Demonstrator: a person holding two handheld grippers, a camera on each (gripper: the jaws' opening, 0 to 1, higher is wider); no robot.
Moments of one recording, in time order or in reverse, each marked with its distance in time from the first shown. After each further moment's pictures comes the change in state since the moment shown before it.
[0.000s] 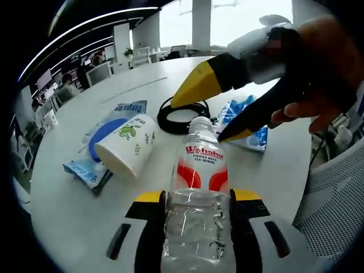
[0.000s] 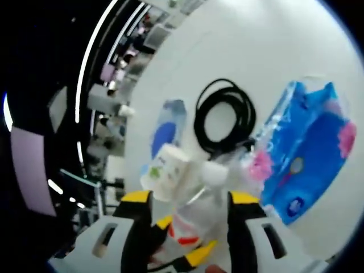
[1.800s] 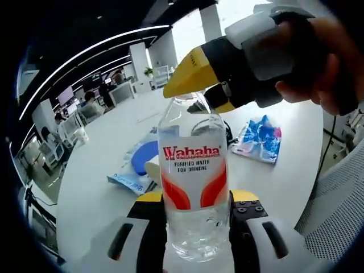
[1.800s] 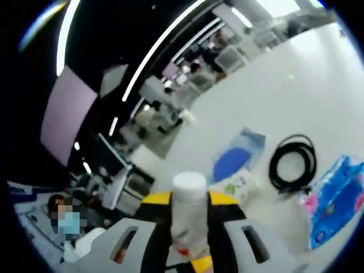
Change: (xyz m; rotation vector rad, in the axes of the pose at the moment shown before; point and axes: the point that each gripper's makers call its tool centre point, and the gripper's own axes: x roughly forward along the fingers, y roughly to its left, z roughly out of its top) left arm -0.063 0.039 0.028 0.035 -0.148 0.232; right arm -0.039 0.133 -0.015 -0.460 -0.158 0.331
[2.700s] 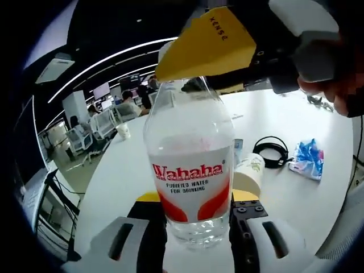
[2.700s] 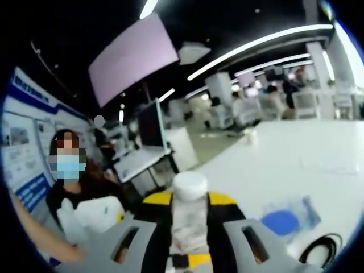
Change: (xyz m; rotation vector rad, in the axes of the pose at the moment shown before) left arm -0.009 0.123 0.001 -0.129 -0.082 0.216; right arm 0.086 0.106 0.003 -0.574 0.043 0.275
